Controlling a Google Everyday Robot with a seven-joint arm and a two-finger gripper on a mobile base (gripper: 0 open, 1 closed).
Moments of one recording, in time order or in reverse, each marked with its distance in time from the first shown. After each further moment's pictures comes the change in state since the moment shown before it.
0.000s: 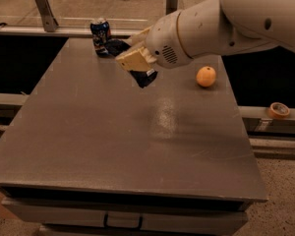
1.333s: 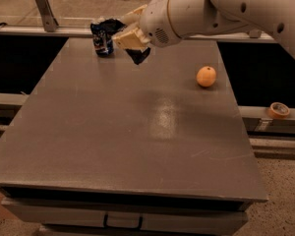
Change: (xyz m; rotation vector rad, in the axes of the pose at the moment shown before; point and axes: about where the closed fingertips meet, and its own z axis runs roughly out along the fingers) arm -0.022 -0.060 0.024 0.045 -0.055 -0.156
